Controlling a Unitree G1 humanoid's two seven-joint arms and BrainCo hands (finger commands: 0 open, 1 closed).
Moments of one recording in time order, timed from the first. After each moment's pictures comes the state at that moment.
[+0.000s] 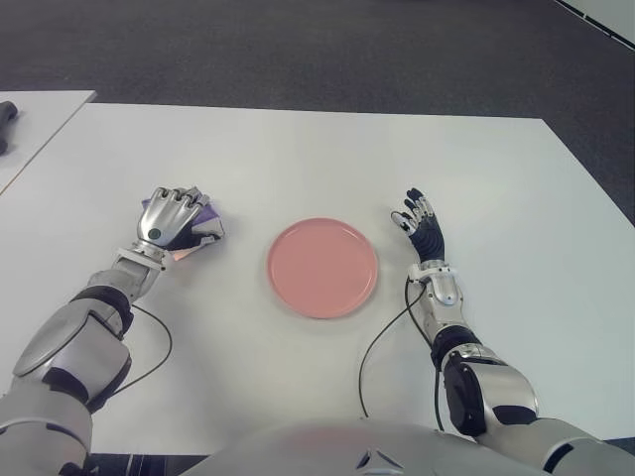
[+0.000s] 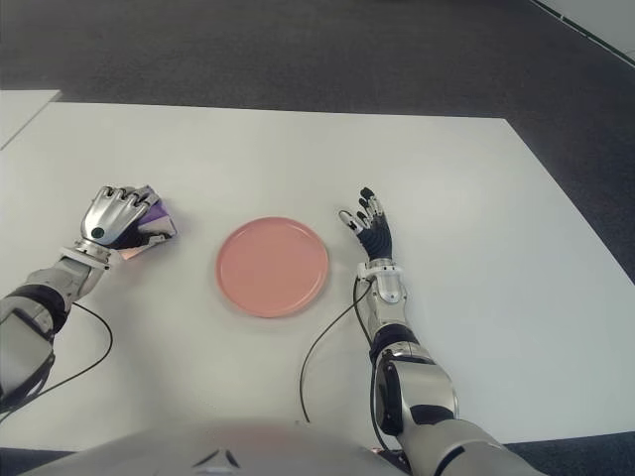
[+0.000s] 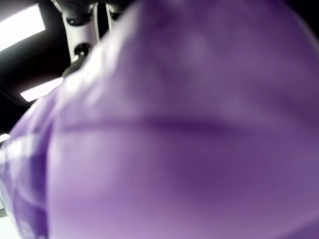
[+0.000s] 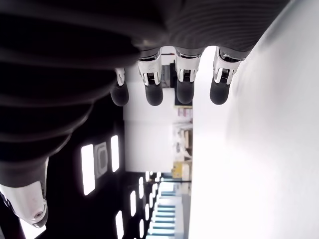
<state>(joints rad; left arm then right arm) -0.61 0.64 -0.73 1.28 1.01 -0.27 1.18 -0.44 -0.11 -0.18 1.13 0.04 -0.74 0.09</state>
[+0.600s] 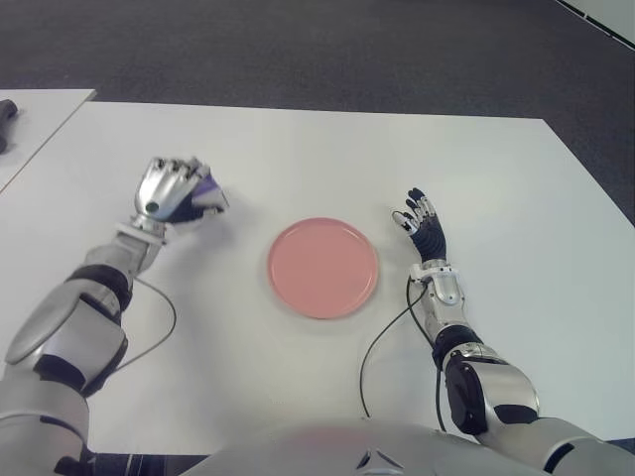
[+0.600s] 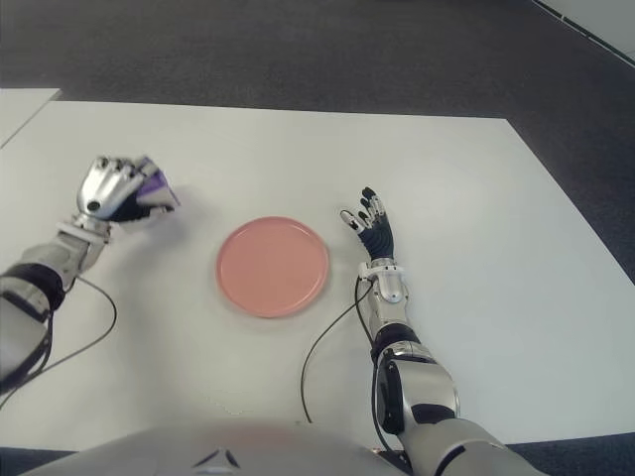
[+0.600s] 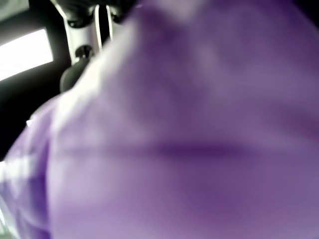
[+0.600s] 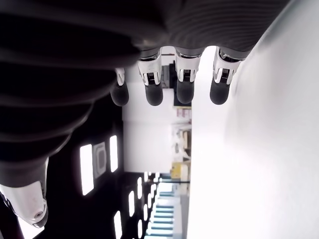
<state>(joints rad) -0.72 0.70 -0.63 1.14 0.97 -0.29 1.18 -0.45 -0.12 -0.19 1.14 0.04 -0.73 0.09</state>
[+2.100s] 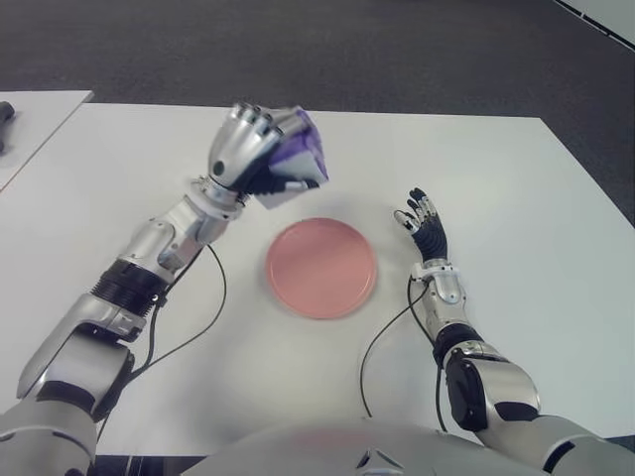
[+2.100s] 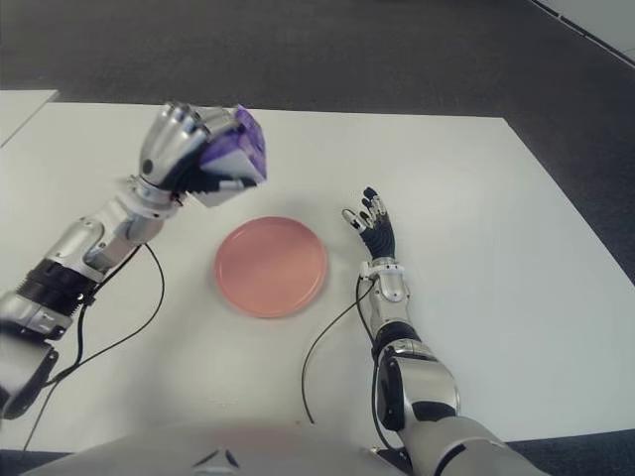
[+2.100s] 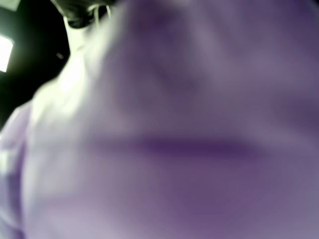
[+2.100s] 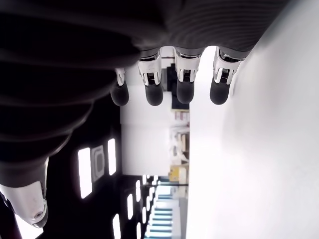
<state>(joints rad) -0.52 0.58 -0.42 0.25 0.88 -0.50 0.70 -0.46 -0.13 -0.20 1.15 0.04 -0.73 0.10</state>
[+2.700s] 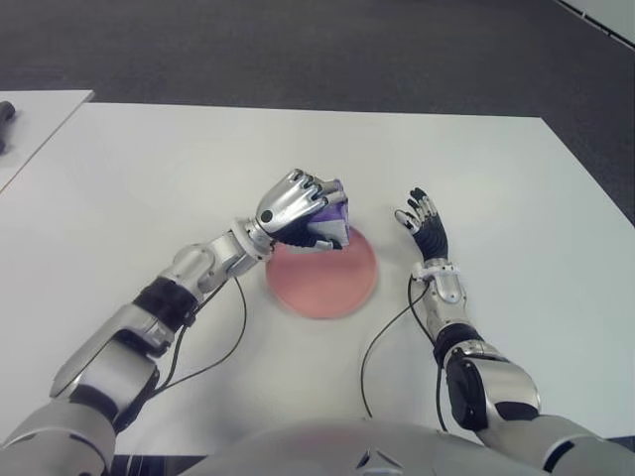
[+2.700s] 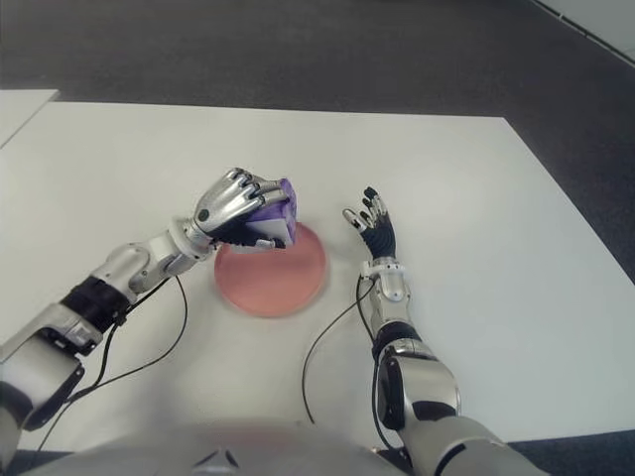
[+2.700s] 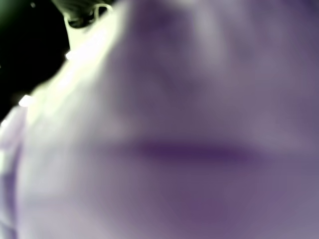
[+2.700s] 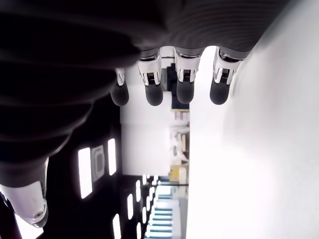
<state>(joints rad) -0.50 0.48 -0.59 0.46 1.11 -0.53 0.77 -0.46 -0.13 -0.20 1.15 0.04 -0.73 0.10</state>
